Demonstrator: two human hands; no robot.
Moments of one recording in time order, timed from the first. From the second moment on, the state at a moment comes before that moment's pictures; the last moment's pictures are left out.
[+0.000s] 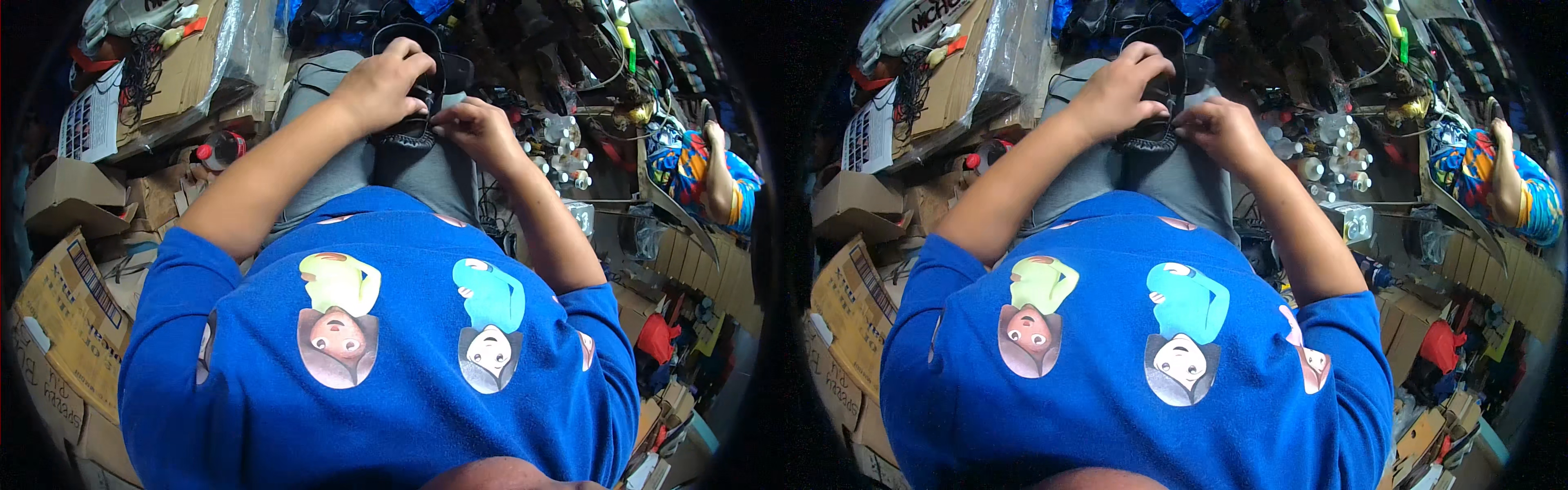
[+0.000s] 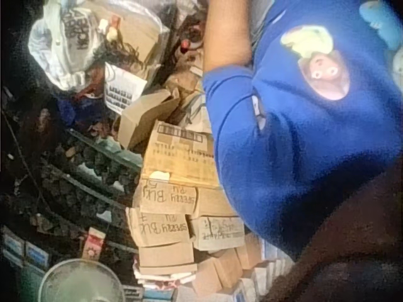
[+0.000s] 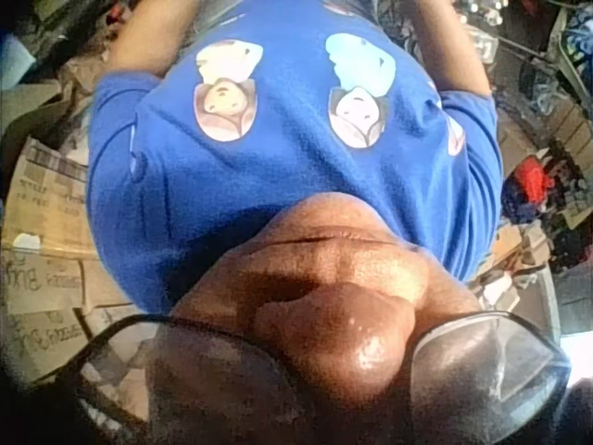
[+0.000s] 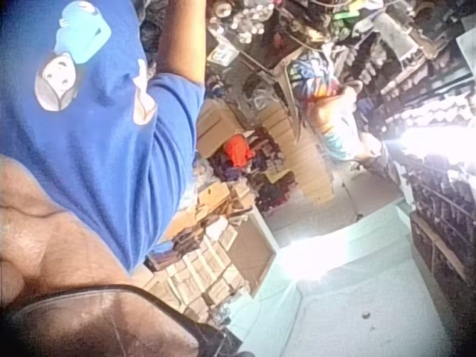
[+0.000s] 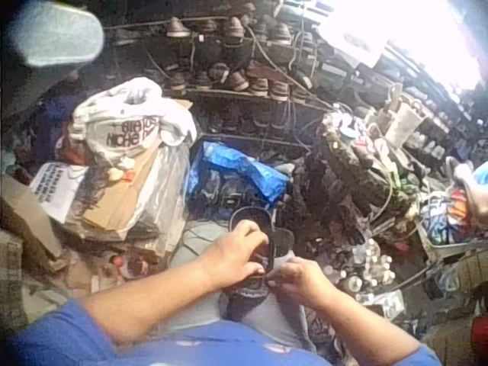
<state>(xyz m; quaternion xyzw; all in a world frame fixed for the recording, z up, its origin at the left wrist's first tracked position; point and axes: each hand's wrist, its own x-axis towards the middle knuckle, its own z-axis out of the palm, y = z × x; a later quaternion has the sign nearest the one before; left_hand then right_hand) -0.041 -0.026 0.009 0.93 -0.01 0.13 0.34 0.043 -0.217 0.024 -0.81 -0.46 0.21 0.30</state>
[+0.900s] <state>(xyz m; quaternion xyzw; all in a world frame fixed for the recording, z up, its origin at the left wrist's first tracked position) -0.108 0.059 0.043 0.92 0.17 -0.20 0.30 0.062 -0.266 -0.021 -0.88 -0.36 0.20 0.26</state>
